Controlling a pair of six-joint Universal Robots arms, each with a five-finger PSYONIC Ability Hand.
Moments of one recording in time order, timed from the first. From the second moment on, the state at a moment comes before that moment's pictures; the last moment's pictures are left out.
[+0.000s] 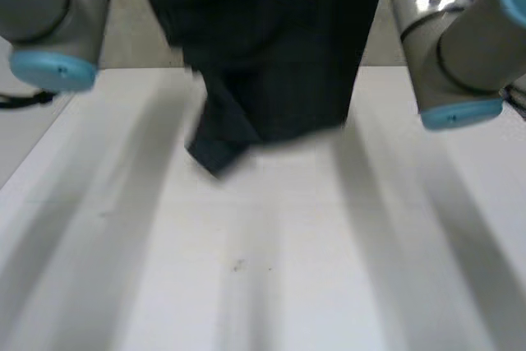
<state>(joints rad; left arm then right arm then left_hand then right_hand) 4.31 -2.15 -0.60 3.33 -1.57 3.40 2.05 -1.06 0.89 -0.45 1.51 2.75 1.13 1.20 1.19 1.21 0.98 0.98 1.17 1.18 1.19 0.98</state>
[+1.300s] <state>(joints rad) 4.52 -1.56 -2.11 3.27 -1.27 3.39 1.94 -1.21 1.76 -0.04 1.29 2.84 0.57 0.56 0.55 0.56 0.38 0.98 1.17 1.19 1.19 0.99</state>
